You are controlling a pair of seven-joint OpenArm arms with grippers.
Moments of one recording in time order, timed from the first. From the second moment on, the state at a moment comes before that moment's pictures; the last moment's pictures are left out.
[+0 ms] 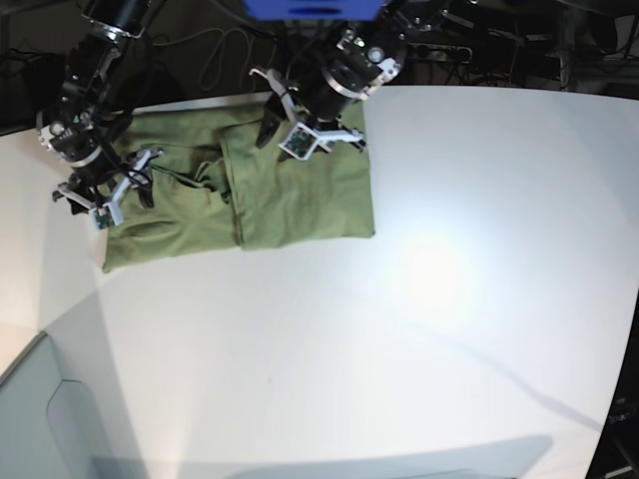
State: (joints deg) left arm 20.1 -12.5 40.2 108.0 -5.3 3.5 27.9; right arm -12.0 2.9 30.8 99.0 -3.2 46.7 -36.0
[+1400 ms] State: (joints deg) left arm 11.2 -4.5 49.4 92.6 -6.8 12.4 28.0; right arm -12.6 2.9 30.6 98.9 -3.4 46.7 -36.0
